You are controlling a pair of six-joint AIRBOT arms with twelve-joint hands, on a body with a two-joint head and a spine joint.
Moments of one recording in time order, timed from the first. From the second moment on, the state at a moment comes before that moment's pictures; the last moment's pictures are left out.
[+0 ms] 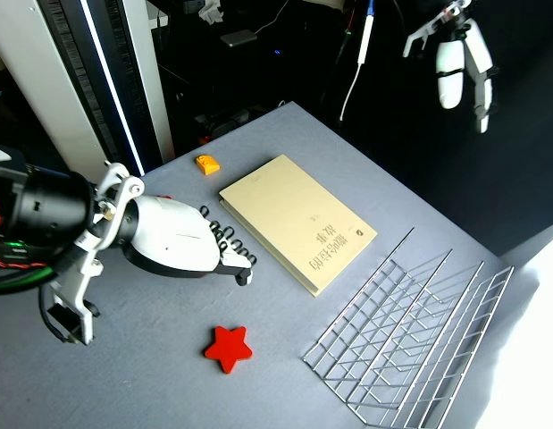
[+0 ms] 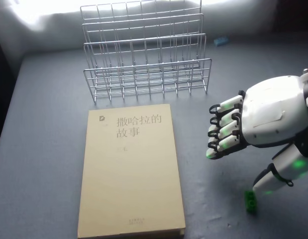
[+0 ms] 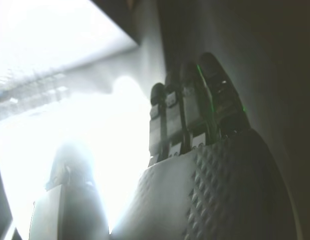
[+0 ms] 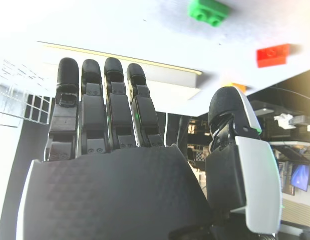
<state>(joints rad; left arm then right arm) 1.05 -0.55 1.15 -0.50 -0.43 0.27 -0.25 -1.05 1.19 -2.17 0.54 0.67</state>
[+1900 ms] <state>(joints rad) 1.11 -0.58 1.11 -0.37 -0.37 -0.25 -0.25 -1.42 1.35 -2.17 0.42 0.70</state>
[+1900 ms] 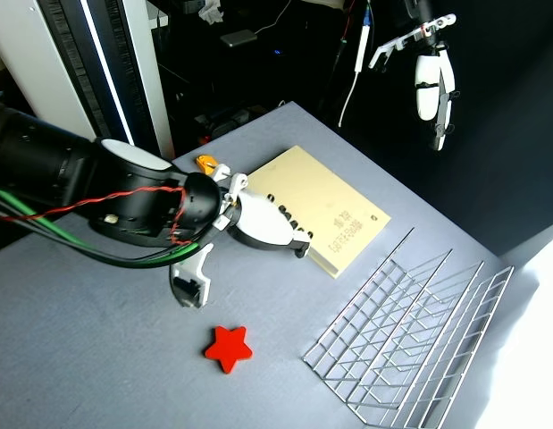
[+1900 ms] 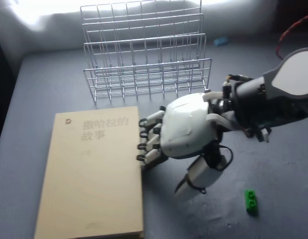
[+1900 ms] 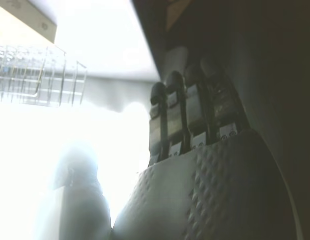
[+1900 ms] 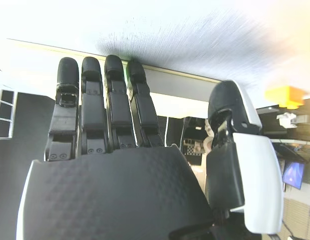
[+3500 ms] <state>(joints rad) 1.09 -0.60 1.12 -0.38 -0.34 -0.34 -0.24 -1.67 1.49 -2.17 0.37 0.70</state>
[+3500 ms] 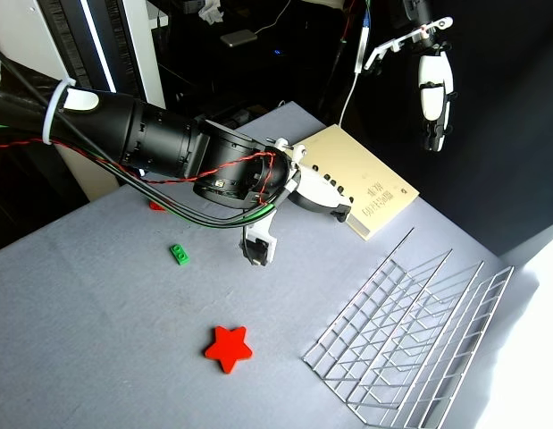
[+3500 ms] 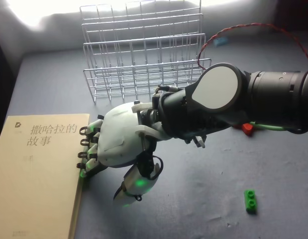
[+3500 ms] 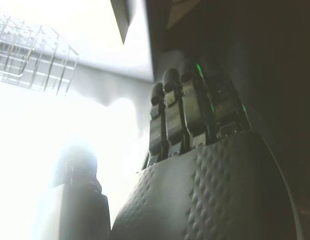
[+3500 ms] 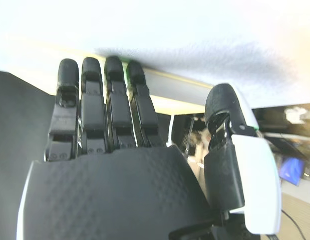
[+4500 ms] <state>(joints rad) 1.07 -0.63 1.16 -0.37 -0.33 -0.34 -0.22 -1.73 1.50 -2.16 0.34 0.70</state>
